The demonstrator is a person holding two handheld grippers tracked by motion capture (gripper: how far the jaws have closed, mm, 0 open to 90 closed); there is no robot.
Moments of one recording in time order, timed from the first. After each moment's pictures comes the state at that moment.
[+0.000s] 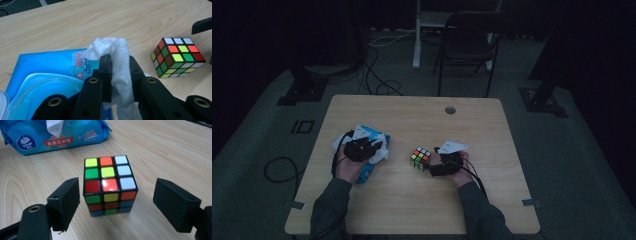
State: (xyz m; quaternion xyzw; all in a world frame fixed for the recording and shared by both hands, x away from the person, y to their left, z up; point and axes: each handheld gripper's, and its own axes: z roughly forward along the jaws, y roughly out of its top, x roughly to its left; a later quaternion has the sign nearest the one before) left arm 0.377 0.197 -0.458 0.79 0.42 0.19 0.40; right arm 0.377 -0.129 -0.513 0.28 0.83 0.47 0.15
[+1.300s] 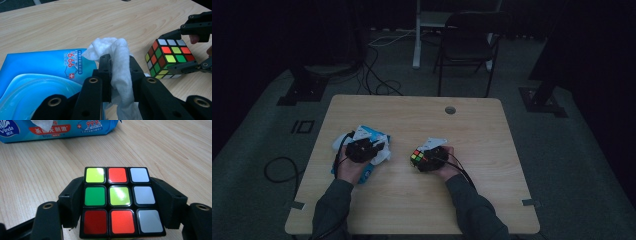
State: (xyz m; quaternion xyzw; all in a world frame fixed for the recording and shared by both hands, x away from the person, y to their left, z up) left arm 0.376 0.195 -0.462 0.79 0.42 0.18 0.41; right arm 0.399 -0.083 -0.521 0.26 0.86 0.40 0.15
